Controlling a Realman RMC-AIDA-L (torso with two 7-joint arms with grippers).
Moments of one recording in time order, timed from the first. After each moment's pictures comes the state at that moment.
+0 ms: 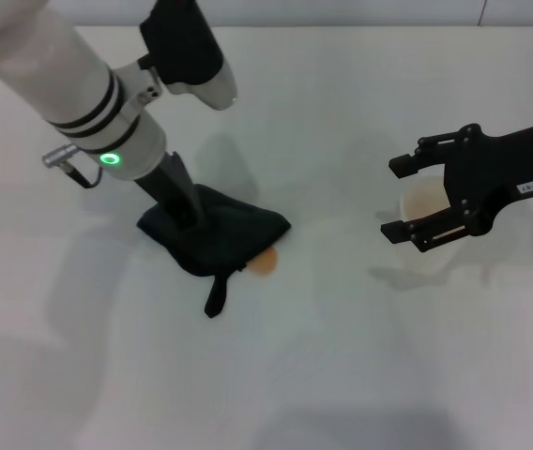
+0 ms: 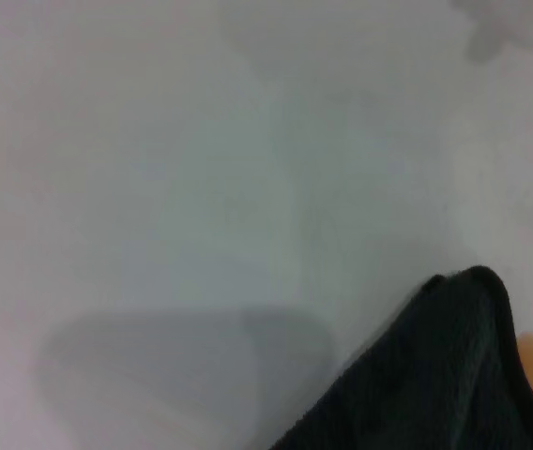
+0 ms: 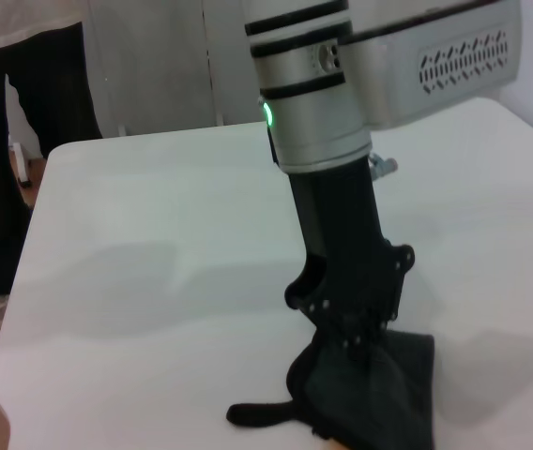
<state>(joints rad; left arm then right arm) -1.03 -2.09 1.26 0.59 2.63 1.24 -2.02 0.48 2.01 -1.15 -1.28 -2.00 -1.59 1.76</state>
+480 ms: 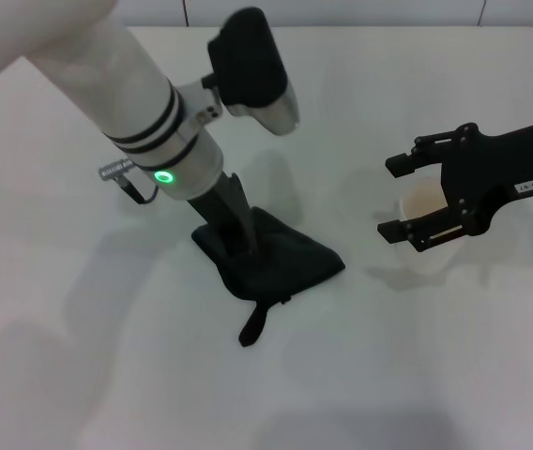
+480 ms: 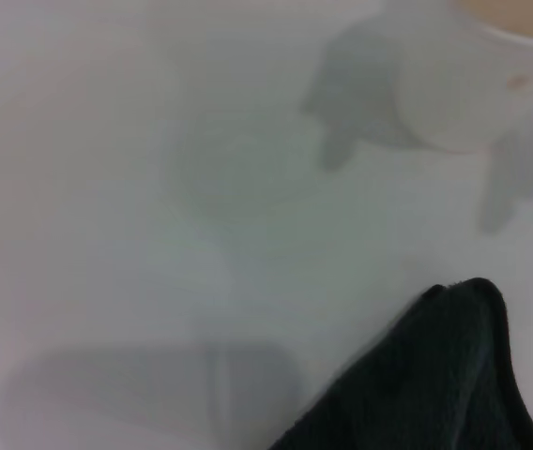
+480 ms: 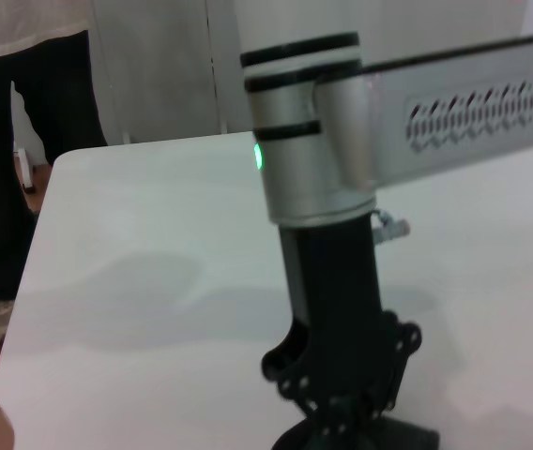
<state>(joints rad) -1.06 -2.09 1.53 0.60 2.38 1.24 -2.03 0.48 2.01 -1.16 -1.28 -1.99 -1.59 1.76</state>
